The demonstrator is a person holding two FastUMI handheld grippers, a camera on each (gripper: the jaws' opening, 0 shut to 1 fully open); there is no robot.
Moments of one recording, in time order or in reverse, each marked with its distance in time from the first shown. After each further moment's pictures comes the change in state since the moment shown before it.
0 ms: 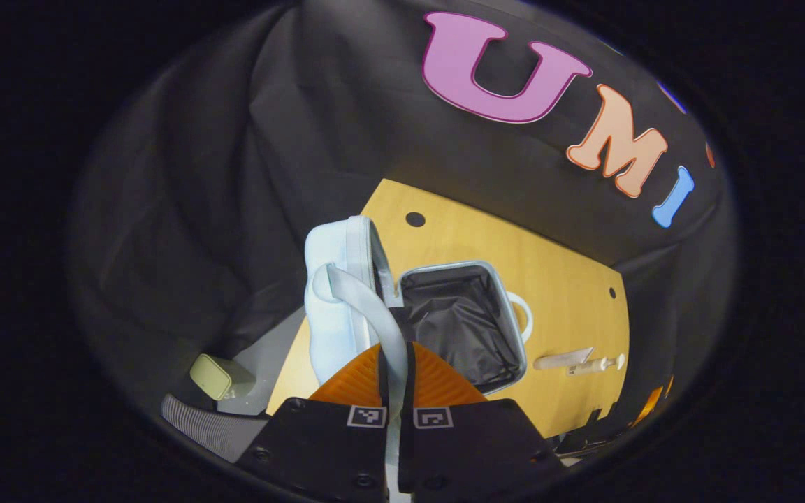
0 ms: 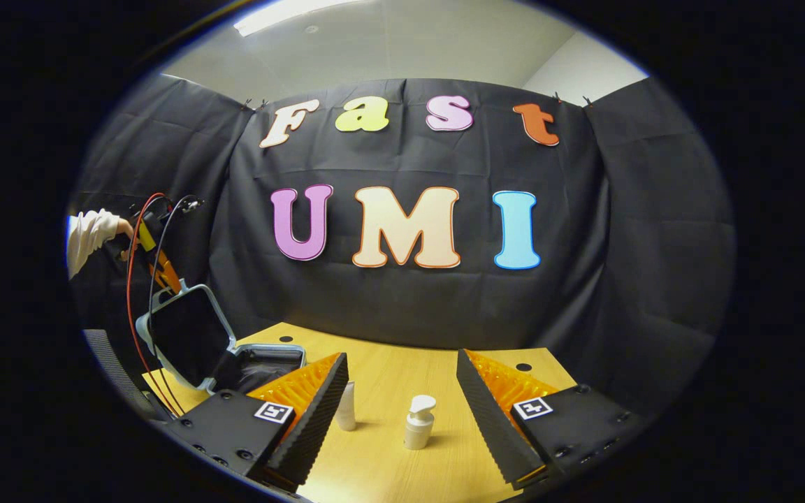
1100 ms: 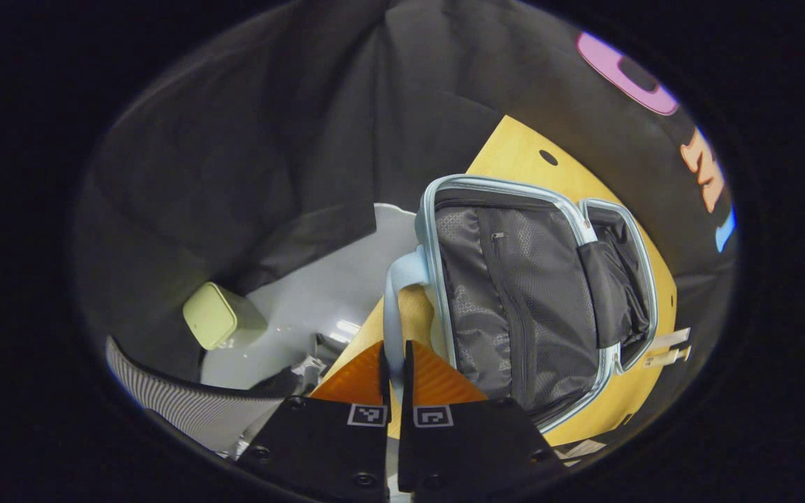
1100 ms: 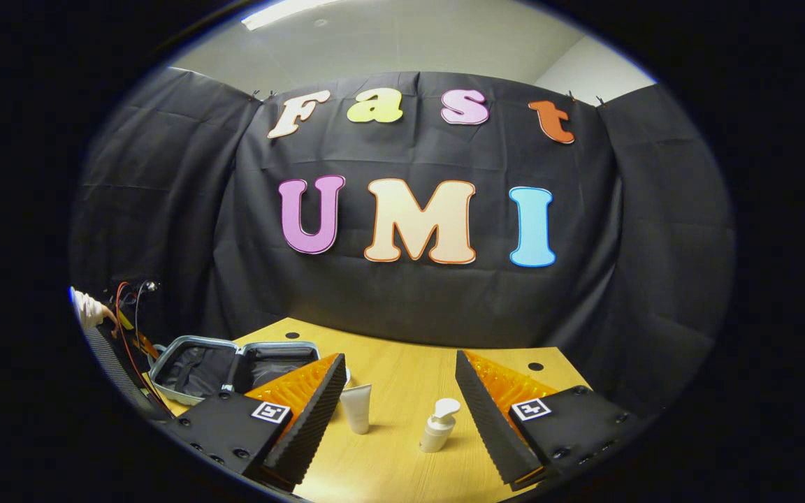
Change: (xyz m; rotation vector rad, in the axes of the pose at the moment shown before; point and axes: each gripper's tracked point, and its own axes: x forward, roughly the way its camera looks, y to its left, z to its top) left arm 0.126 0.173 -0.177 -0.271 0.127 0.087; right arm 0.022 0.033 -0.011 -0.016 0.039 0.019
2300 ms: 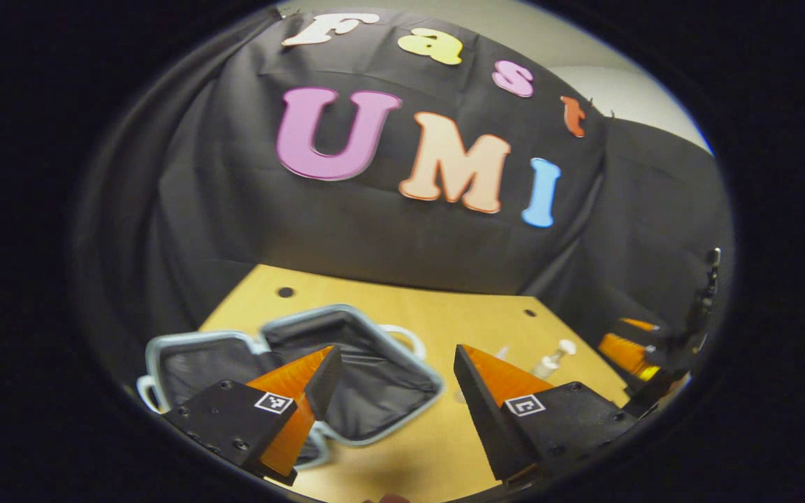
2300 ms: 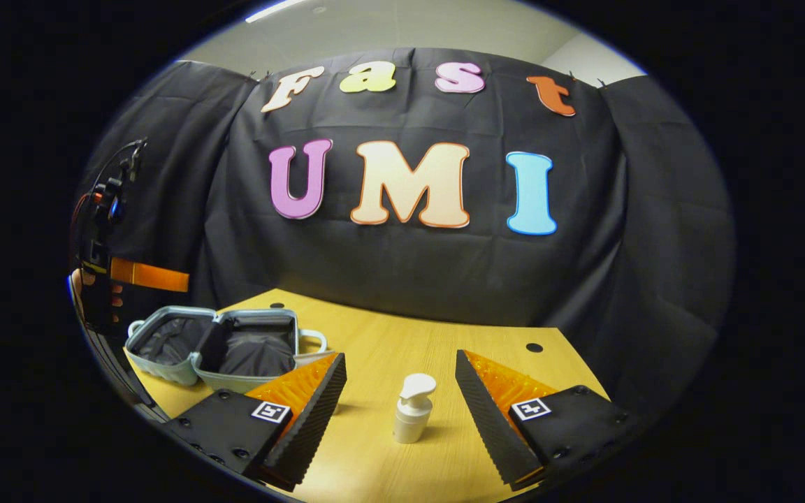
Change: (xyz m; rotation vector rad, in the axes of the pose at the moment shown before) left arm -0.160 -0.432 -0.062 0.481 -0.630 -0.631; right arm 0.051 -0.052 -0.097 -0.031 0.106 0.011
